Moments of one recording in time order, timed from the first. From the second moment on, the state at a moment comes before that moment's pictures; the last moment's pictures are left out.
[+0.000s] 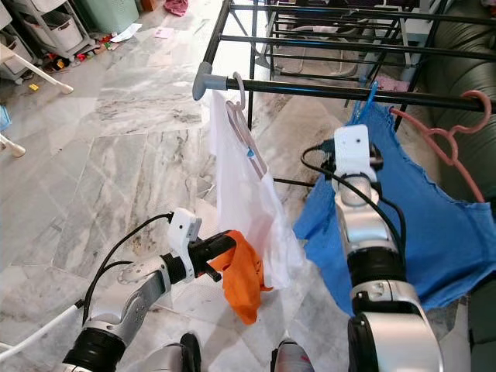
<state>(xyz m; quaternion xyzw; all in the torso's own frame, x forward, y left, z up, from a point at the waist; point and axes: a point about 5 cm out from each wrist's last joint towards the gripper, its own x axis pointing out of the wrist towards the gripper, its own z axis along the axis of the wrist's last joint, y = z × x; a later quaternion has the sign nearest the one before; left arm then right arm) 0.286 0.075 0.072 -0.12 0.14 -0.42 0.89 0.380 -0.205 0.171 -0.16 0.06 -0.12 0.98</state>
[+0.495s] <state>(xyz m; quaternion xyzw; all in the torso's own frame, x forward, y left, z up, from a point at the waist) 0.286 0.074 0.071 -0.12 0.15 -0.42 0.89 0.366 -0.218 0.156 -0.16 0.08 -0.15 0.97</state>
